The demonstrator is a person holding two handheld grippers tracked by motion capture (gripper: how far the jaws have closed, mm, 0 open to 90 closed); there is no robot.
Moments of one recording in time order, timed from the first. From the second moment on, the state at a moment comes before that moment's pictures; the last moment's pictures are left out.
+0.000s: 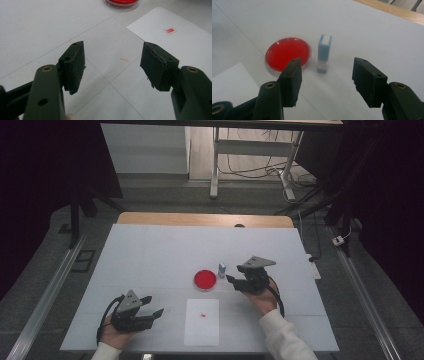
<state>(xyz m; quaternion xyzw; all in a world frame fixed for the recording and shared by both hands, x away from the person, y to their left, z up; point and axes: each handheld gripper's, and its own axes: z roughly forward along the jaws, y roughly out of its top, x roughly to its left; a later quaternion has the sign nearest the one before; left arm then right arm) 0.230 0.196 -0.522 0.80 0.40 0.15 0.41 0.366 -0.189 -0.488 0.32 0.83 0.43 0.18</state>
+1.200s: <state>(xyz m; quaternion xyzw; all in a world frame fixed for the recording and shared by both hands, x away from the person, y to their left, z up) 0.235 0.190 -0.523 0.81 0.38 0.15 0.41 0.293 -0.295 -0.504 0.31 0.82 0.44 0.17</state>
